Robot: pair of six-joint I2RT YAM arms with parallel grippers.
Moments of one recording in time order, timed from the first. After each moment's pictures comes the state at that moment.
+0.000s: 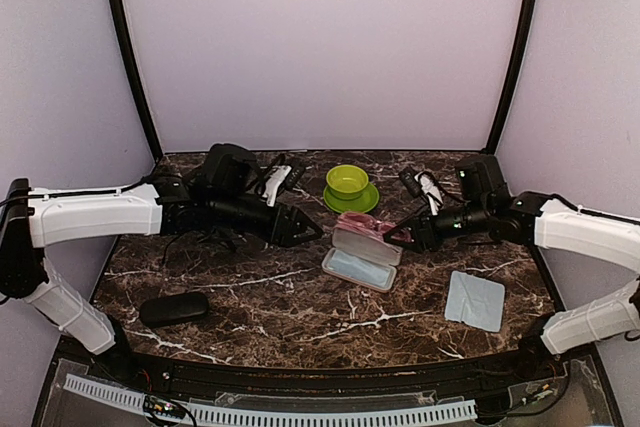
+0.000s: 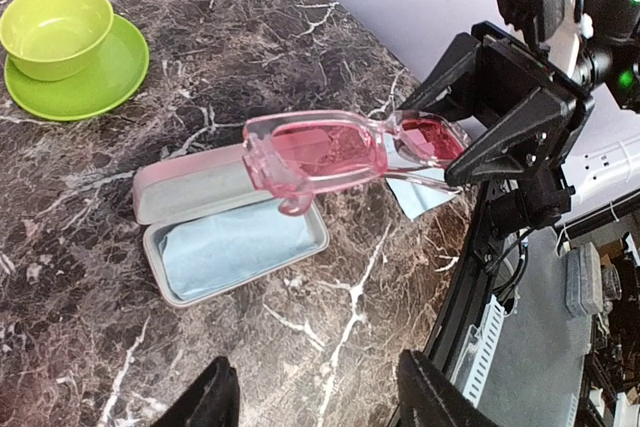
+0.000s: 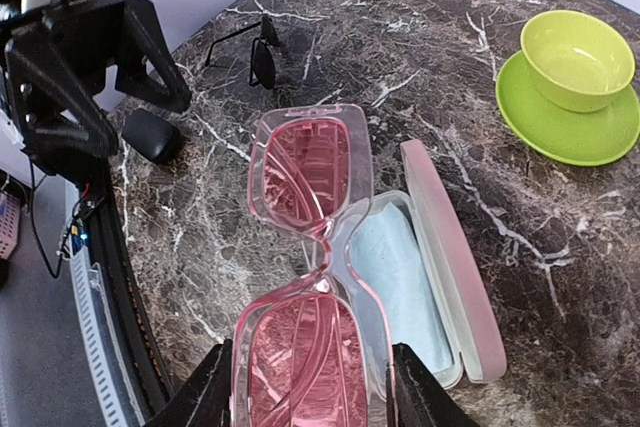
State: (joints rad) left arm -0.86 1.48 1.06 -0.18 0.38 -0.38; right arm 0.64 1.19 0.78 -0.22 -0.51 0.11
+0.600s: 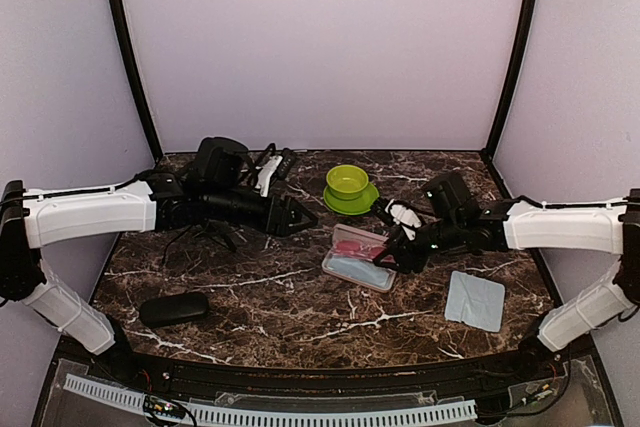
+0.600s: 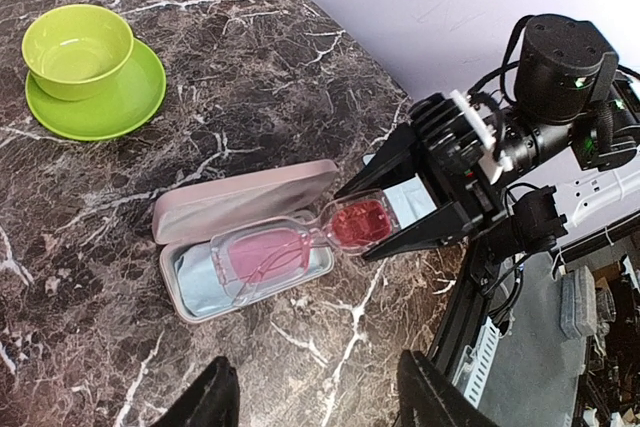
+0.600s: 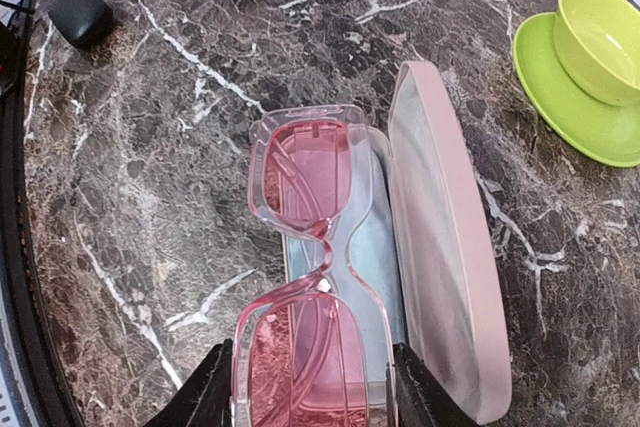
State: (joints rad) left arm -0.81 1.45 1.05 -0.15 0.38 -0.41; right arm 0.73 1.37 0.78 -0.21 -0.34 -0.17
